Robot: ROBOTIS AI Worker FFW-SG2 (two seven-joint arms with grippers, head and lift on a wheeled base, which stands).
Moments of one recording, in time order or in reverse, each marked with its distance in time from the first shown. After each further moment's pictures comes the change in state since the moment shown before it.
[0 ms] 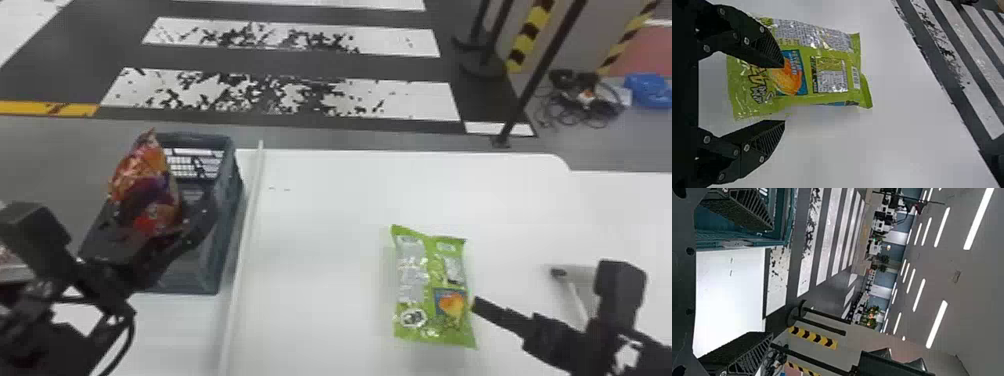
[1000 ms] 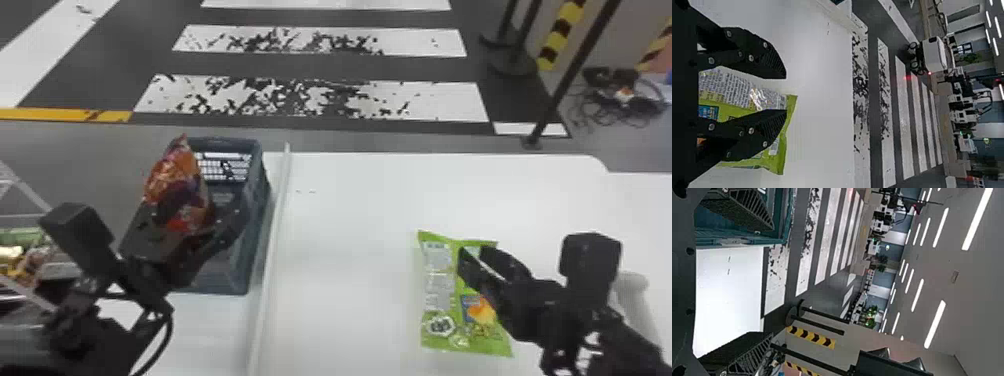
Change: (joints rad) left arm -0.004 -0.004 -0.006 0.000 0.000 -0.003 0.005; right arm 0.088 0.000 0.346 -0.043 0.419 -0.523 0.124
